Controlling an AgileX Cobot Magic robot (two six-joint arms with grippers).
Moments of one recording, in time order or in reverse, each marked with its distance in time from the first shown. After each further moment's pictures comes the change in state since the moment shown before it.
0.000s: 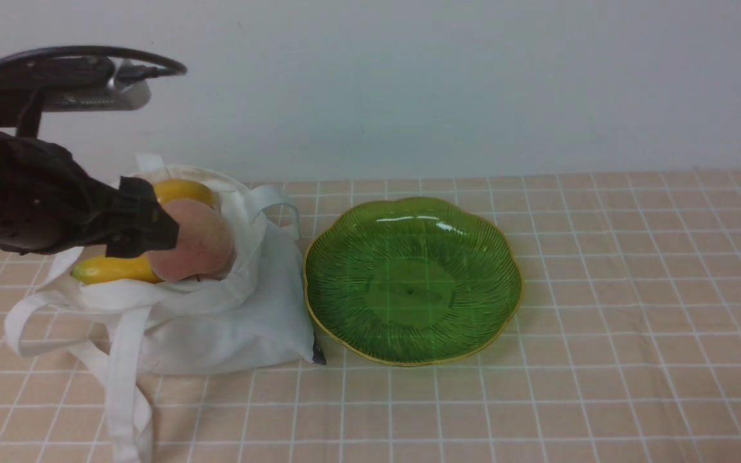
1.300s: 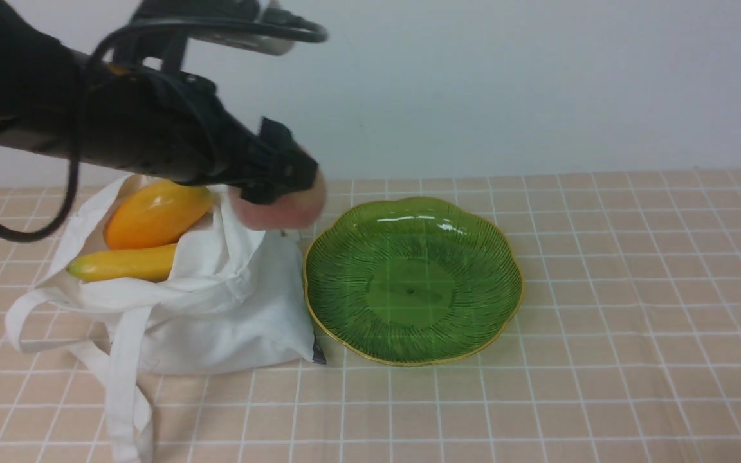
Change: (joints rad) right arm 0.000 0.000 0.000 0.000 0.000 0.000; left arm -0.305 0.113 -0.162 -0.180 -0.151 0.221
